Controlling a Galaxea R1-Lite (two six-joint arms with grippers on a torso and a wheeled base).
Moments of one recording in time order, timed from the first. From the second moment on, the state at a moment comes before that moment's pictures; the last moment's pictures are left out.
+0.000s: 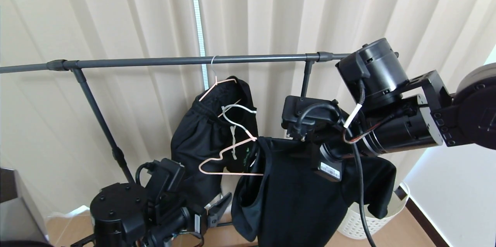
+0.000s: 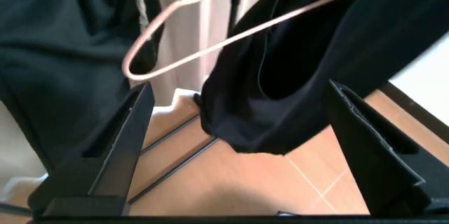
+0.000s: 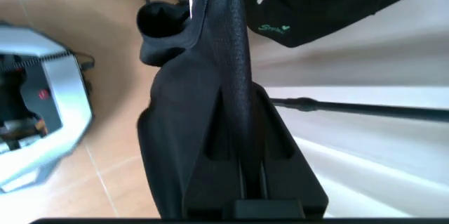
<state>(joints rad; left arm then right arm) -0.68 1.90 -0.17 -1.44 0.16 -0.09 0.70 1.74 -1.34 0.37 0.05 -0.63</state>
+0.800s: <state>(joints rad) -0.74 2.03 -0.22 -1.45 0.25 -0.13 0.75 1.68 -1.19 0.23 0.05 -0.52</state>
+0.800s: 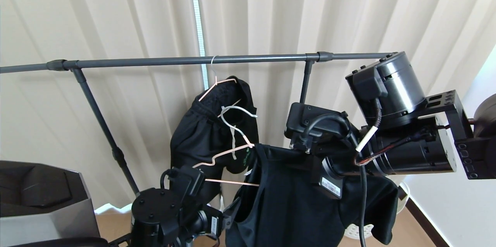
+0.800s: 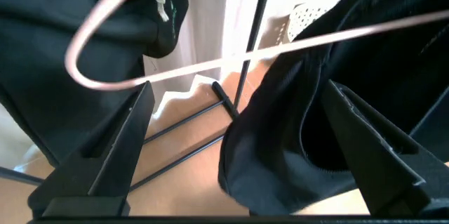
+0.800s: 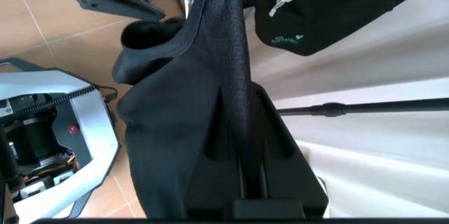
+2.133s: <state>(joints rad) -0.78 2.11 -0.16 -1.57 0.27 -0.10 0.77 1.57 -1.11 0.15 0.06 -0.40</state>
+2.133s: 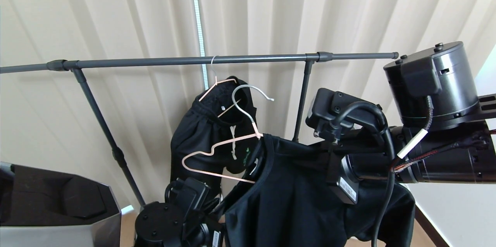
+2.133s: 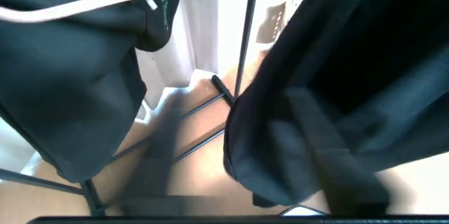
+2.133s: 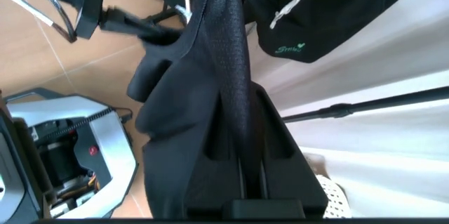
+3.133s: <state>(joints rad) -0.70 2.05 -0.15 -1.57 0.27 -0.06 0.68 1.39 -0.87 0.09 0.10 -0.31</state>
